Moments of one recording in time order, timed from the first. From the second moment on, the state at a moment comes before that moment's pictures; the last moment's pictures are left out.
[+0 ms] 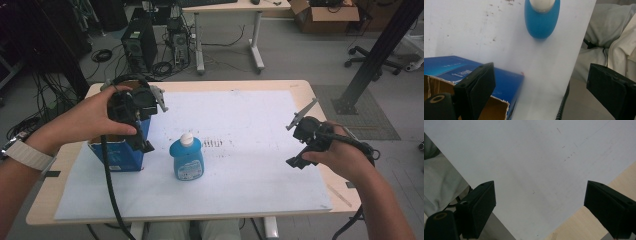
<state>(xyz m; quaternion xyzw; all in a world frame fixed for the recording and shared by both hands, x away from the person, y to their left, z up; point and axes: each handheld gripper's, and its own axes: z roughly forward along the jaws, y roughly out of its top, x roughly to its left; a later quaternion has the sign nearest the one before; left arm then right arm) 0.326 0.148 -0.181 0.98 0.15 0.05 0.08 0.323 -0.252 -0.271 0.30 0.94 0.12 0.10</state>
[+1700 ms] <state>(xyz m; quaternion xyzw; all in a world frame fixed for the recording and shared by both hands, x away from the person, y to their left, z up) 0.338 0.110 -0.154 0.98 0.16 0.09 0.10 0.327 -0.255 -0.274 0.30 0.94 0.13 0.10</state>
